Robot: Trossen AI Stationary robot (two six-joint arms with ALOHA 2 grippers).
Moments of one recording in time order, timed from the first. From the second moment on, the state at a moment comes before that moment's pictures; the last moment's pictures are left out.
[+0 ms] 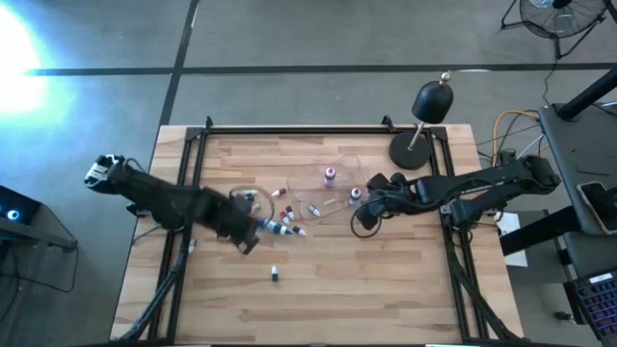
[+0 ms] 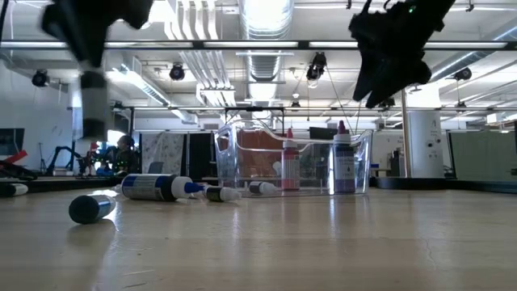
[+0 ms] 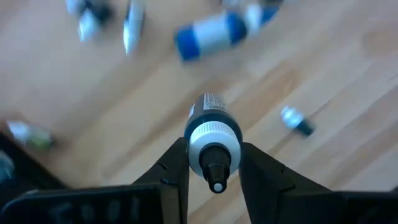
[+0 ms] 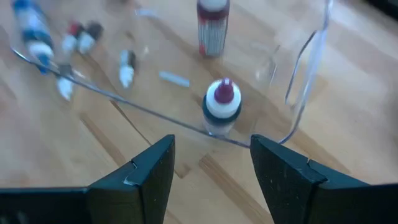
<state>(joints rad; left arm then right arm) -0.28 1.32 1.22 -1.26 -0.09 -1.15 0.14 1.28 0.94 -0.73 0.46 0.85</state>
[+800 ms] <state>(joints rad) 0.17 1.98 2.03 -1.40 -0.13 -0.18 0.22 1.19 0.93 -0.94 0.58 1.13</state>
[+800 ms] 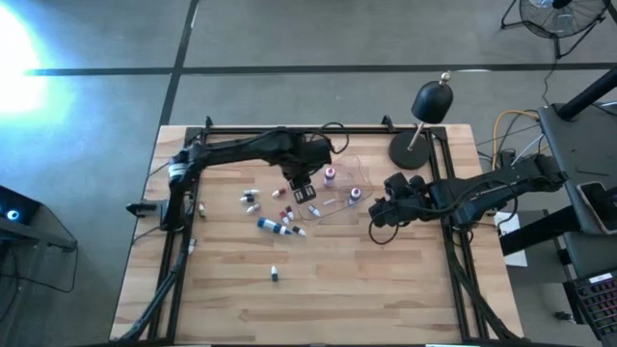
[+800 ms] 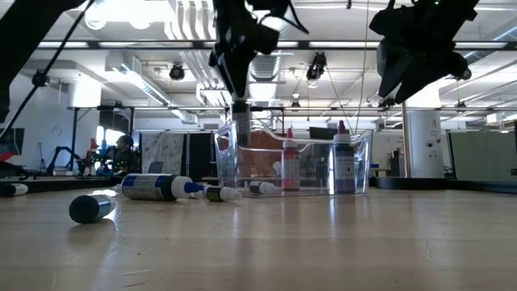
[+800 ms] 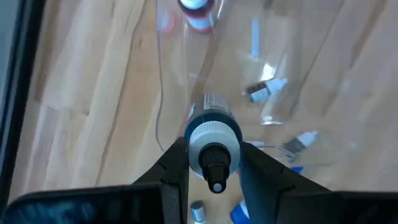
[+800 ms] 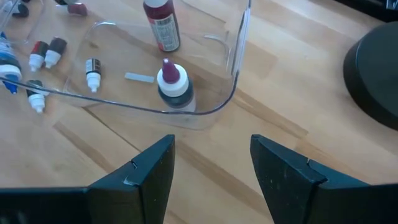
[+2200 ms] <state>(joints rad) 0.25 1.88 1.66 -1.11 -0.17 -0.21 0.22 1.19 0.89 -0.94 0.66 1.15</state>
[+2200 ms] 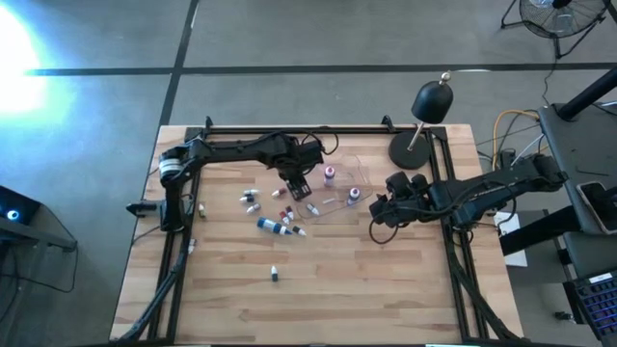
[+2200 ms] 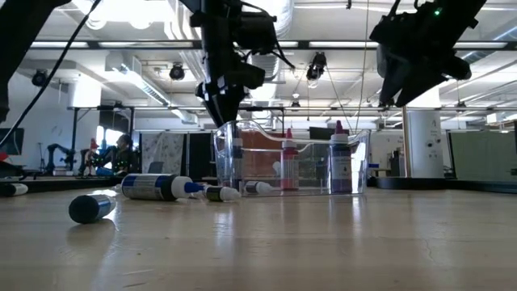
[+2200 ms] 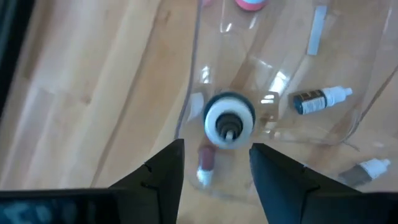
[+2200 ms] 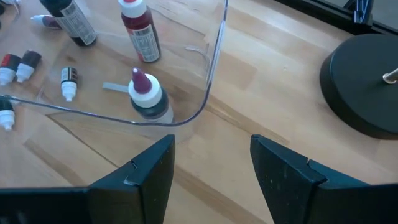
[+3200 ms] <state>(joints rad) 0.12 1.24 0.99 -0.95 -0.19 -0.65 0.20 1.19 0.86 -0.91 0.66 1.15</state>
